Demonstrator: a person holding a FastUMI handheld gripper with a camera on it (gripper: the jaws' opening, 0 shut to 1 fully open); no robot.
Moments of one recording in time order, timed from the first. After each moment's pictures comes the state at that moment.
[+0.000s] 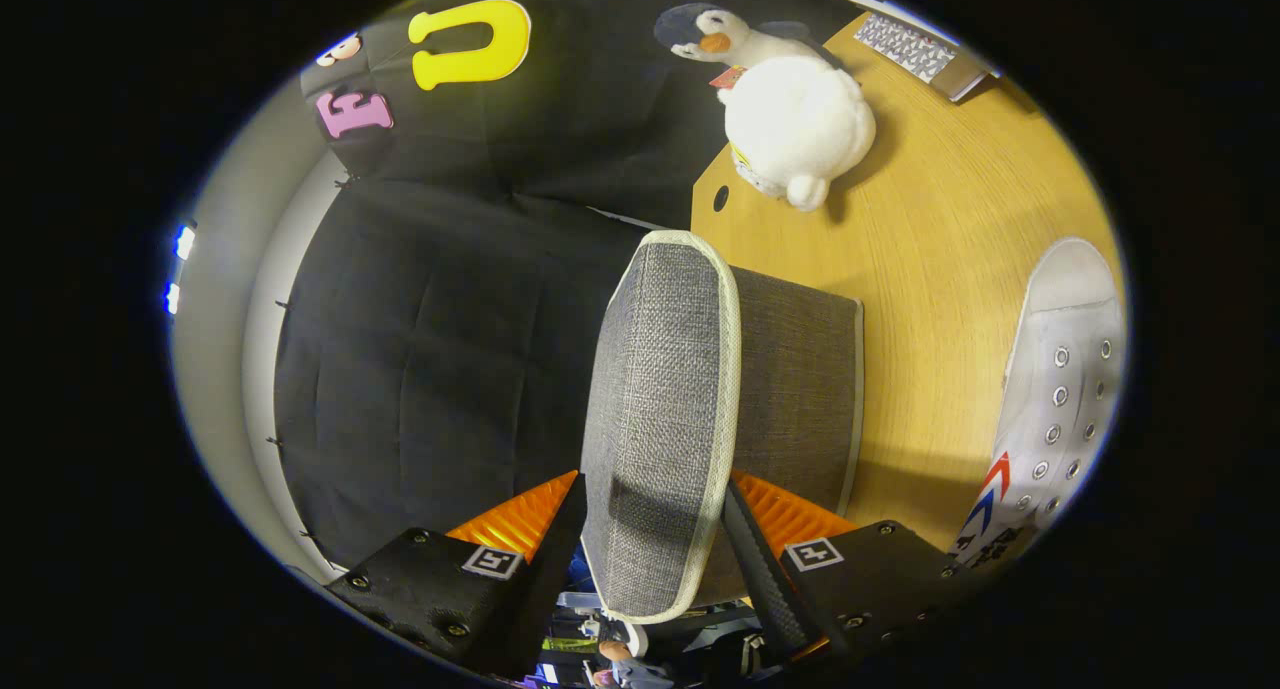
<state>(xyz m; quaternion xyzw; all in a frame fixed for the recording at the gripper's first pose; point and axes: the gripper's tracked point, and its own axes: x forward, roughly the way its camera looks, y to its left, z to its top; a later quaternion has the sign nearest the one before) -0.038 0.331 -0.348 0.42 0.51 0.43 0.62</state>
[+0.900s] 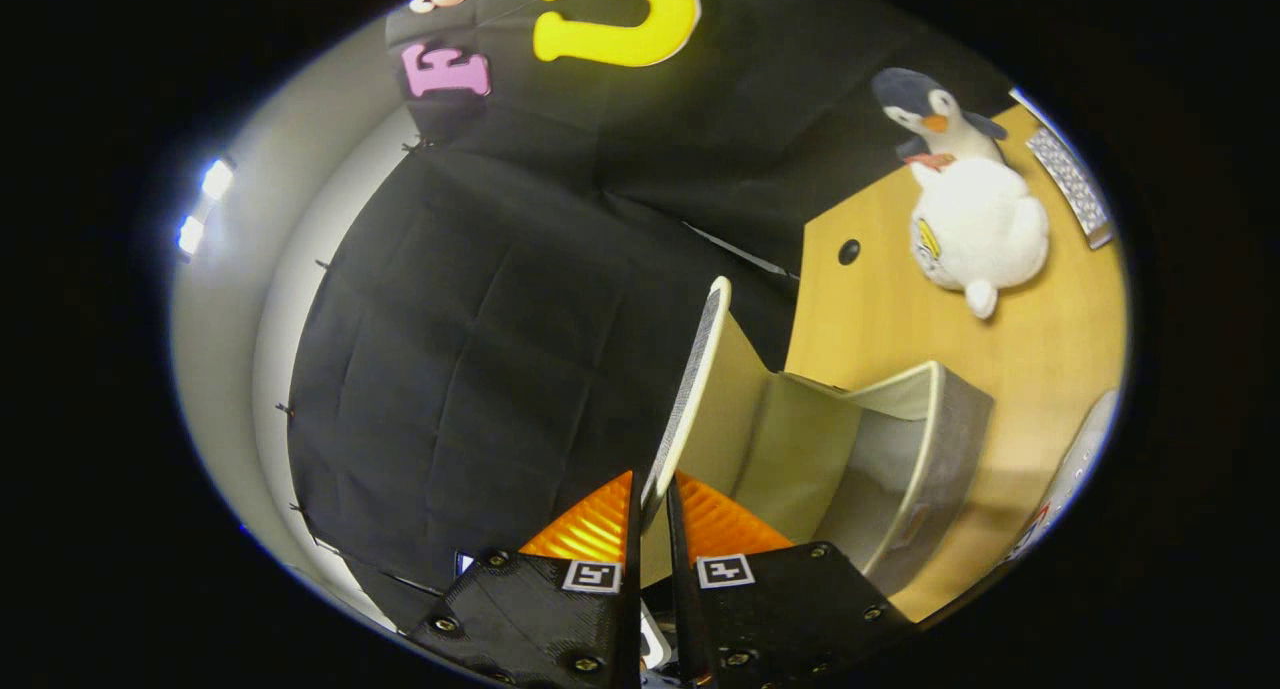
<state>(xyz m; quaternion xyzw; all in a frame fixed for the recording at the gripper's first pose) -0.024 0.420 -0.176 0.36 0.45 0.52 0.64</state>
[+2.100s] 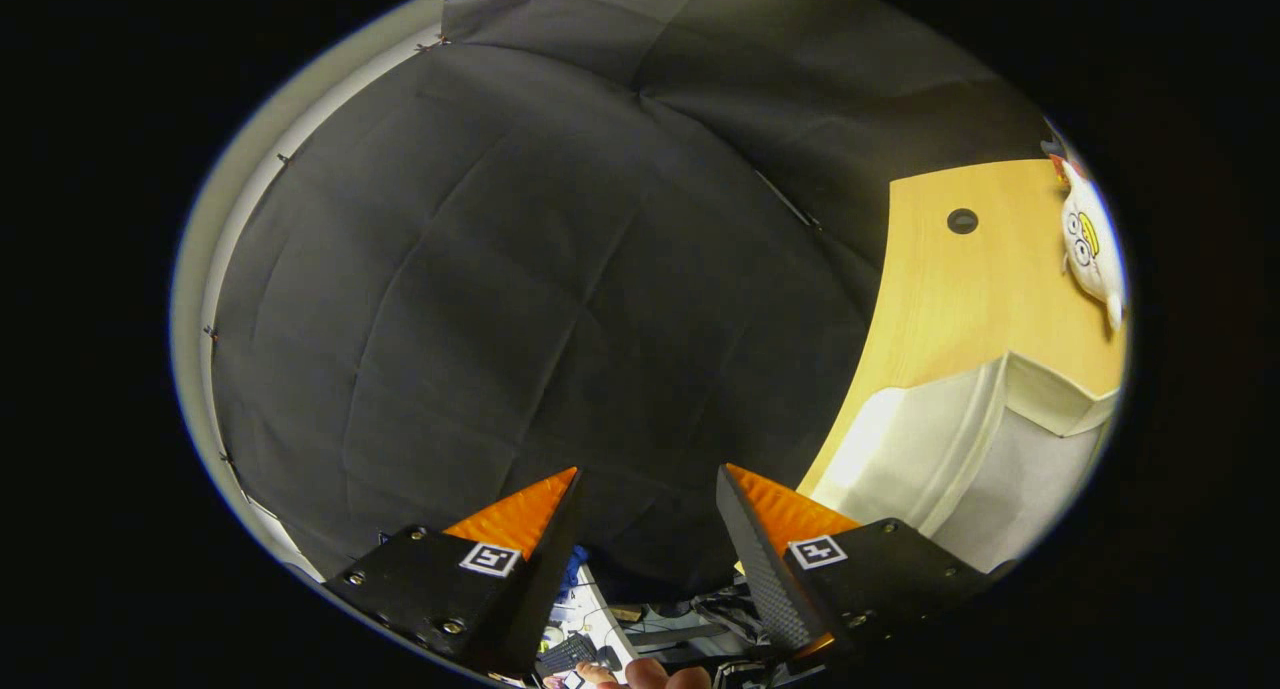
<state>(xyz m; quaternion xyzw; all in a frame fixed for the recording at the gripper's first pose) -0.072 0.597 -0.194 0.27 0.48 0.52 0.65</state>
